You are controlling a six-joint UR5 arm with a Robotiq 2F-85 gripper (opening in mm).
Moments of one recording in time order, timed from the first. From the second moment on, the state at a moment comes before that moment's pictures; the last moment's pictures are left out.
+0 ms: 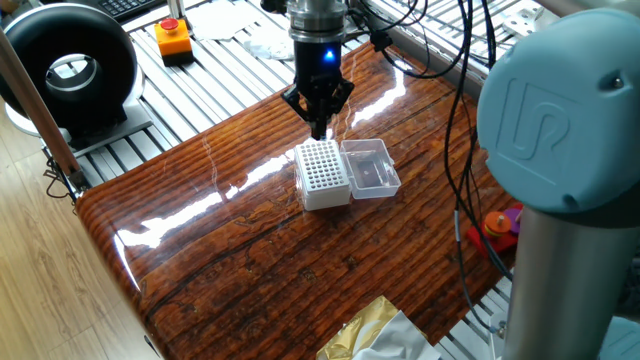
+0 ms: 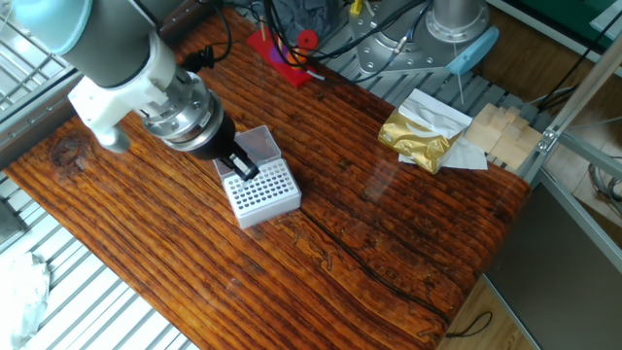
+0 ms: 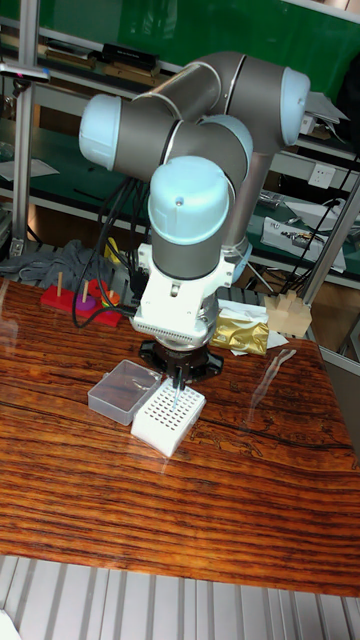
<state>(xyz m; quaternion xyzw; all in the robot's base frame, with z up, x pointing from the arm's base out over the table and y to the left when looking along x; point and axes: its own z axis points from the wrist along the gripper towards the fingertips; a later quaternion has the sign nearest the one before) 0.532 0.029 0.114 -0.10 -0.98 -0.08 0.17</state>
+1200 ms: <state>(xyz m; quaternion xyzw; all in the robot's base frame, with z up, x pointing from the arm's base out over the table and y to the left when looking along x) 0.494 0.033 0.125 -0.06 -0.96 -0.09 0.26</state>
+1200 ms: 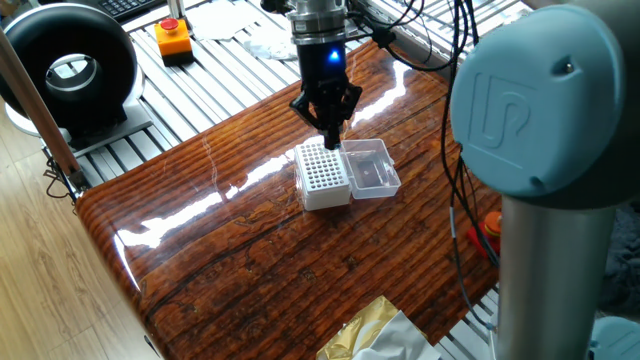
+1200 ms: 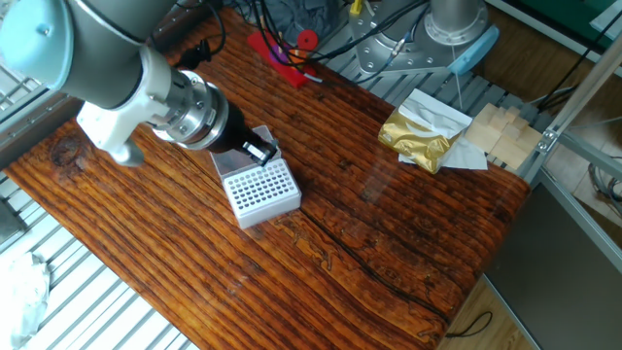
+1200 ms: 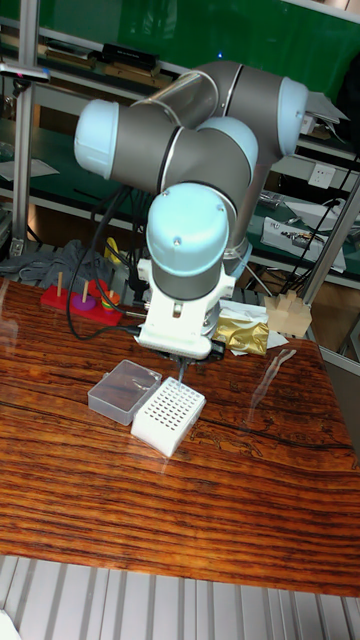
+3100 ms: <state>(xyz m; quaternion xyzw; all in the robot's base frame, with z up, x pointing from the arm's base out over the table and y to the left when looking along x) 0.460 0.016 0.141 -0.03 -0.93 -0.05 0.38</state>
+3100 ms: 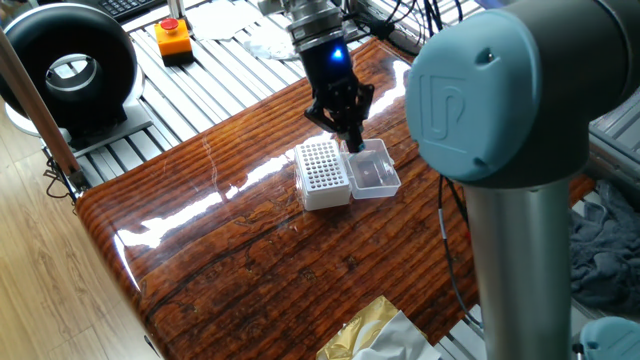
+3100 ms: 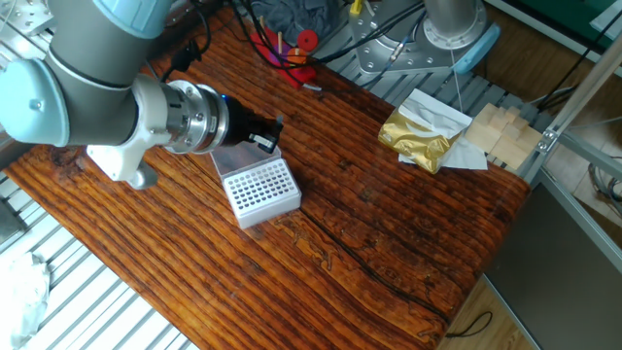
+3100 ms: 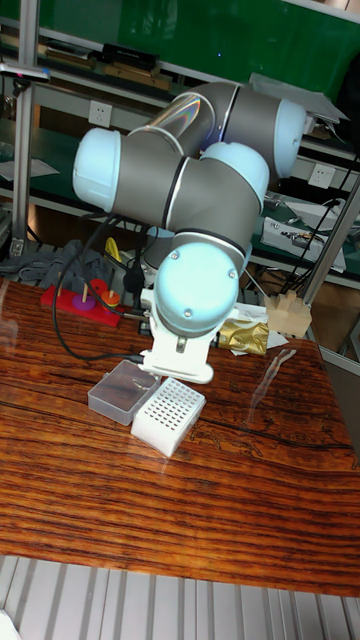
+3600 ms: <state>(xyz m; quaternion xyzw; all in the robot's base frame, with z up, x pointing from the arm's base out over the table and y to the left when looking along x) 0.463 0.015 0.139 -0.02 -0.92 -0.05 0.38</state>
